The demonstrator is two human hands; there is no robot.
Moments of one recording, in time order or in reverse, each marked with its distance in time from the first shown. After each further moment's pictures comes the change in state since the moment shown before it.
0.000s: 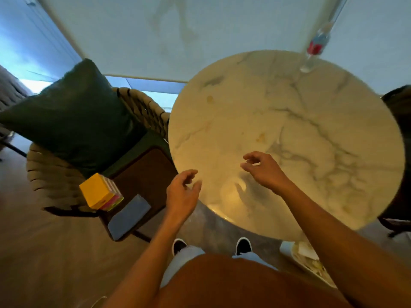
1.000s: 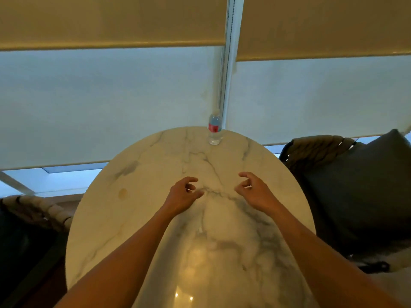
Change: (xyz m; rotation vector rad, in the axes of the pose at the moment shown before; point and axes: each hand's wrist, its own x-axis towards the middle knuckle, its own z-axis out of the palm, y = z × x) left_hand 0.219 0.195 0.216 0.124 -0.554 0.173; right_hand 0.118 0.052 -0.238 0.056 0.296 0.058
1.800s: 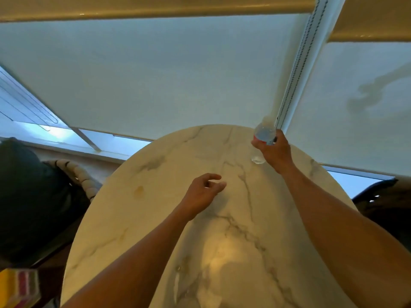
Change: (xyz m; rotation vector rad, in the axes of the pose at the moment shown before) left_hand 0.101 0.010 0.004 -0.265 0.210 -0.252; right_hand 0.287 -0.039 0.034 0.233 0.036 -0.148
